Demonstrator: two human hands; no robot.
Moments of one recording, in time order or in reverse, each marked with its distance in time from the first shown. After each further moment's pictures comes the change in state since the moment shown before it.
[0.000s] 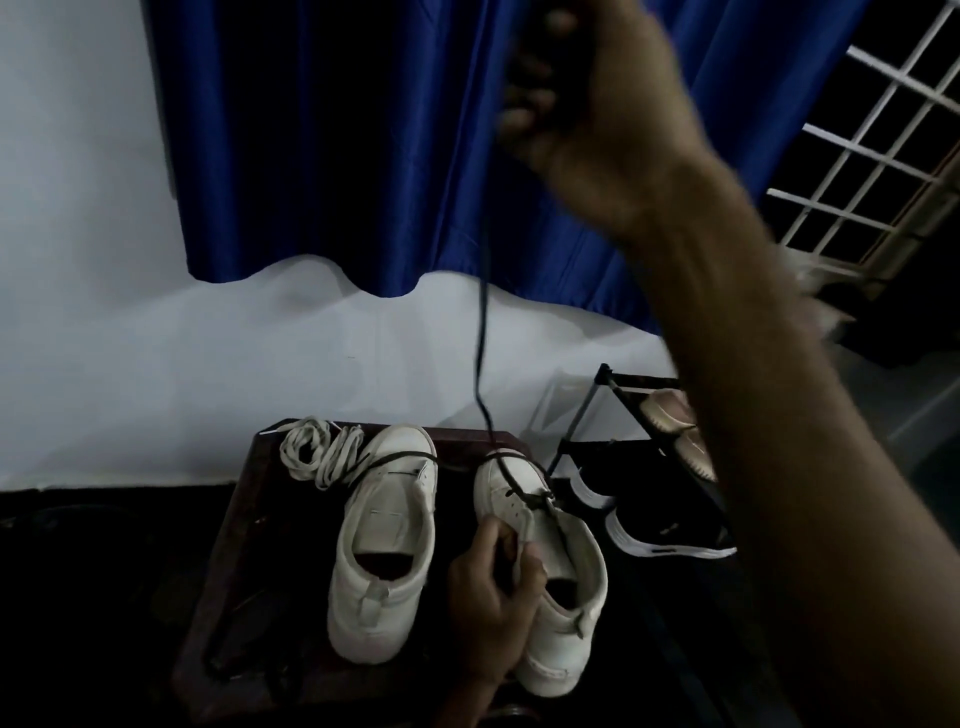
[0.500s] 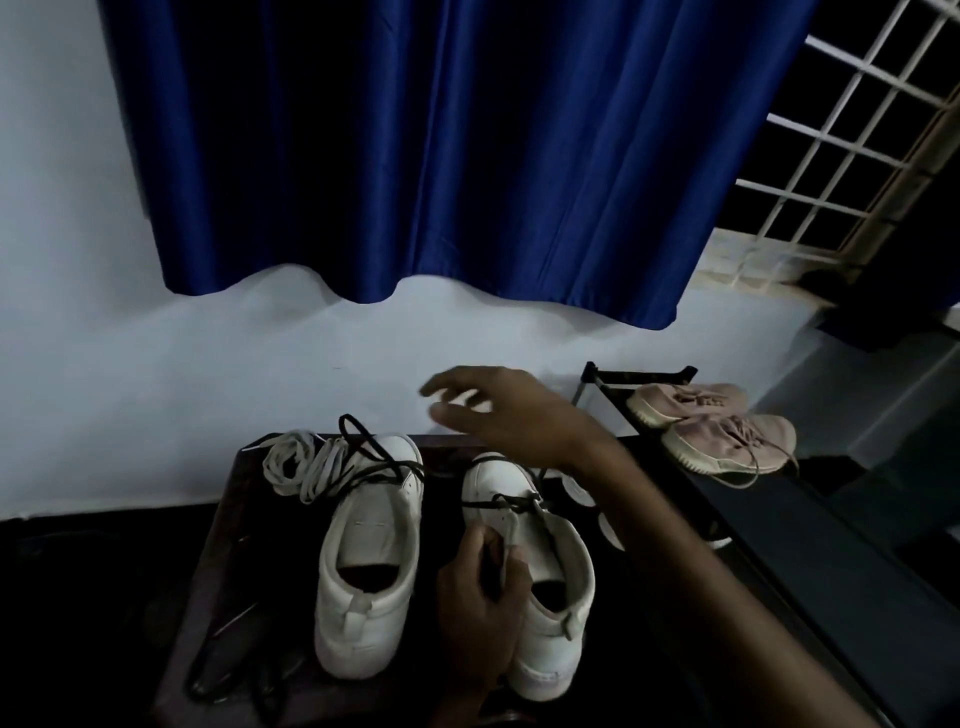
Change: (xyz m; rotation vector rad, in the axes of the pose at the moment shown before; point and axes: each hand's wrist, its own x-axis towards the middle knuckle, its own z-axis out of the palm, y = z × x) left_hand 0.000 0.000 -0.001 0.047 0.013 -0.037; right_hand -0.083 0.131 -0.068 -1.091 -0.325 0.303
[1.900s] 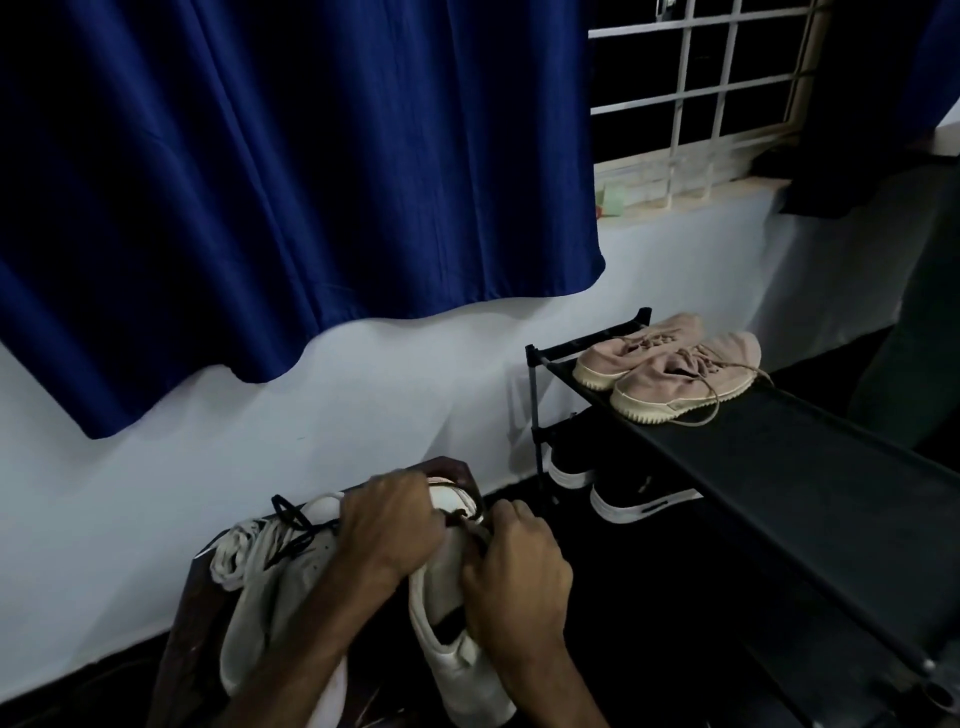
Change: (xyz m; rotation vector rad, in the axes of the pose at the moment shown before) left_hand 0.107 0.076 0.034 1.319 -0.627 0.107; right_hand -0.105 0.082 0.080 0.006 0.615 0.593
